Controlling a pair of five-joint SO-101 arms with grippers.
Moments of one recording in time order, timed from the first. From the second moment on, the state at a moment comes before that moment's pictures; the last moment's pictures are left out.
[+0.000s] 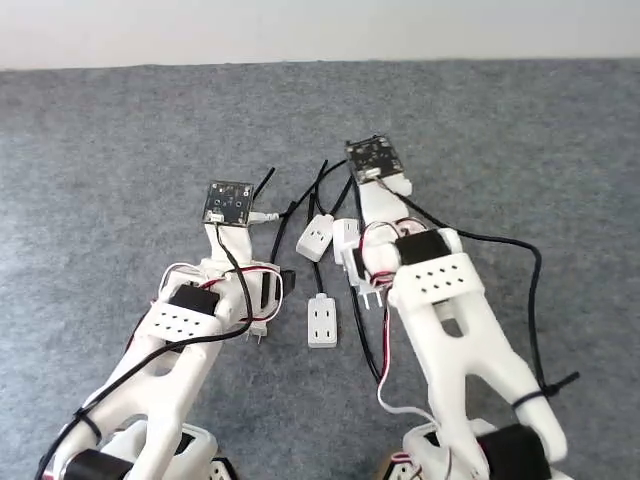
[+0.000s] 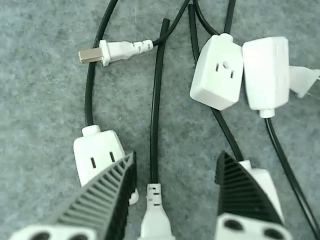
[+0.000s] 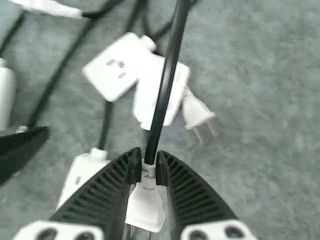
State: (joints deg) left arm 11.5 -25.9 60.6 37.1 14.2; right arm -20.1 -21.3 34.8 56.6 1.7
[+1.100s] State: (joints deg) left arm 11.4 -25.9 70.1 6.4 25.5; right arm -44.9 -46.9 43.4 76.3 12.9
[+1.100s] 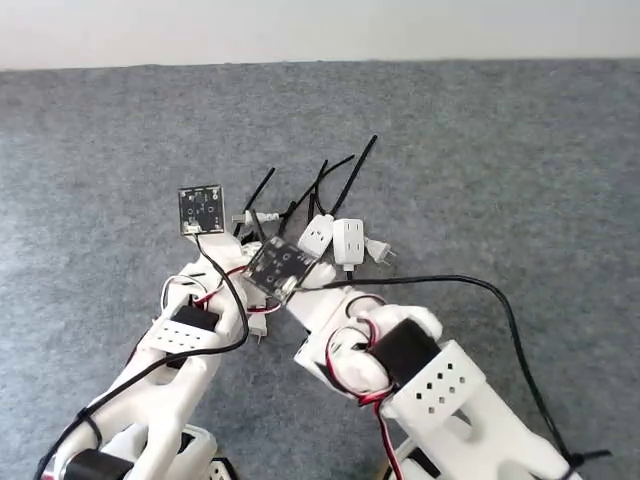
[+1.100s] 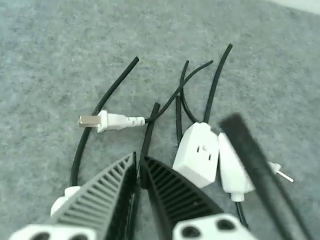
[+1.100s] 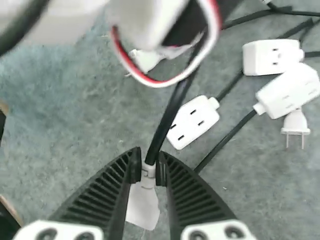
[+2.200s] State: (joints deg) left arm 18.8 -66.2 90.2 4.8 25.7; right arm -44.2 -46.9 48.9 70.0 20.1
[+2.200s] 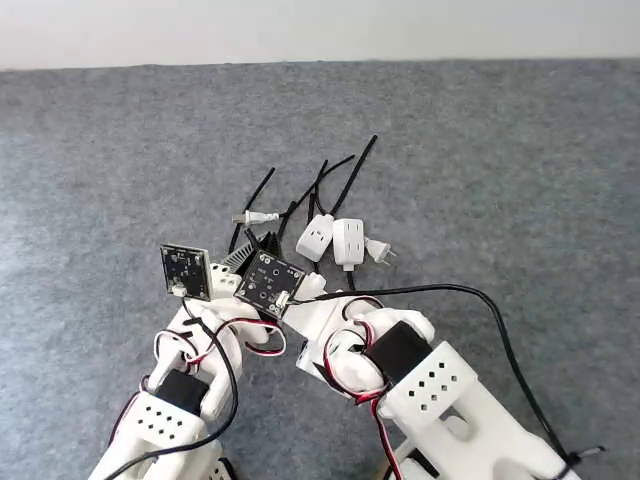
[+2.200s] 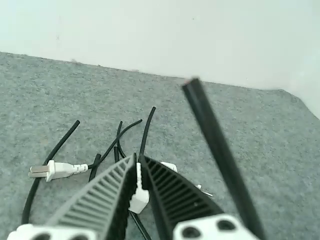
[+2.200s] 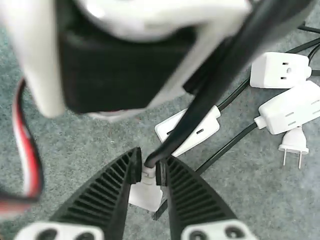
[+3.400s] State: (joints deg) left arm 16.0 -34.0 75.9 3.6 25.7; right arm -47.6 -60.9 48.9 77.9 24.2
